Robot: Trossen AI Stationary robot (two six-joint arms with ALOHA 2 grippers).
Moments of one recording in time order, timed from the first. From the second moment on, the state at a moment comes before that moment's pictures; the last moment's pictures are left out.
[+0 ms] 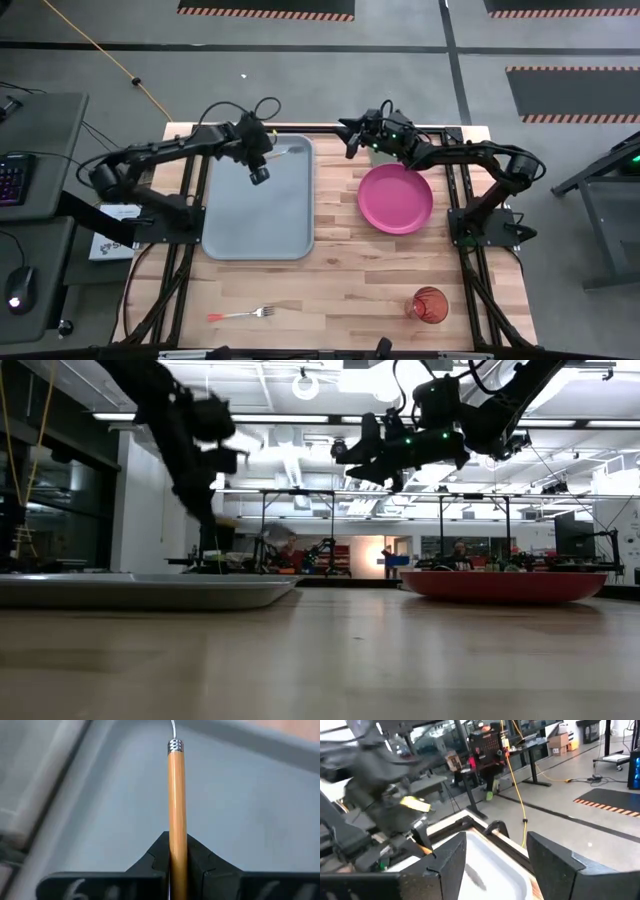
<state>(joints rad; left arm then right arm) 0.67 1.37 0.89 -0.62 0.03 0.24 -0.53 1.61 0.83 0.73 -0.09 0.26</state>
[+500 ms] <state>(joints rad) 0.86 1.59 0.89 -0.70 0.25 0.24 -0.53 1.61 0.83 0.67 -0.09 0.26</state>
